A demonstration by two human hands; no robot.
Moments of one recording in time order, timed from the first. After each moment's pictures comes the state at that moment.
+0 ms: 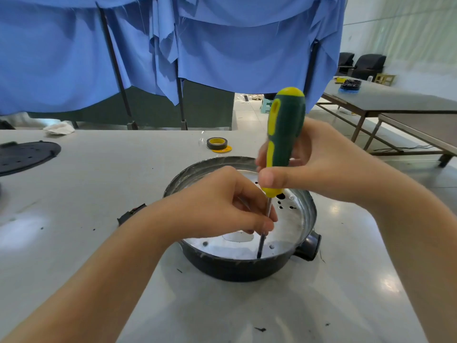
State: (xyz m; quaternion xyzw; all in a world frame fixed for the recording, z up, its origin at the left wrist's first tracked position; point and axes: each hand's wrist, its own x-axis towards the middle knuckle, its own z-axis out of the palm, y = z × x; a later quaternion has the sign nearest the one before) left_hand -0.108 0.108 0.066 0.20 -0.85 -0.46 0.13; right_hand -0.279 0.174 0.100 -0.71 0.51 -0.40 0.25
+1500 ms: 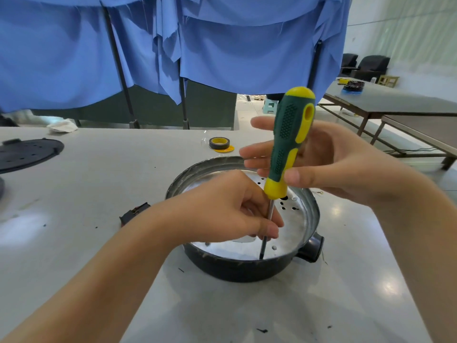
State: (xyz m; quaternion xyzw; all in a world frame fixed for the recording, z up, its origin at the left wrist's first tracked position) left_hand -0.109 0.111 0.063 0.23 -0.86 -0.44 0.10; right_hand -0.293 0.176 0.098 -0.69 0.36 -0.42 0.47
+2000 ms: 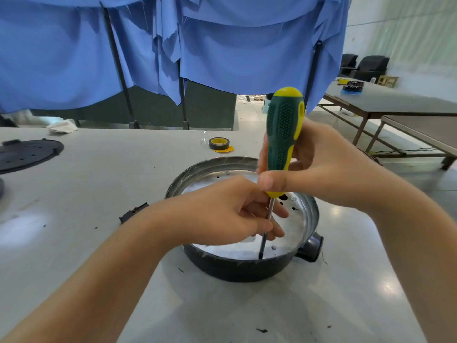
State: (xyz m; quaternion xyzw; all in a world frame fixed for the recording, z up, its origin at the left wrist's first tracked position) left_hand -0.108 0.116 0.066 0.22 -0.85 -0.48 0.07; right_hand -0.273 0.177 0.100 -0.71 0.48 -0.43 0.27
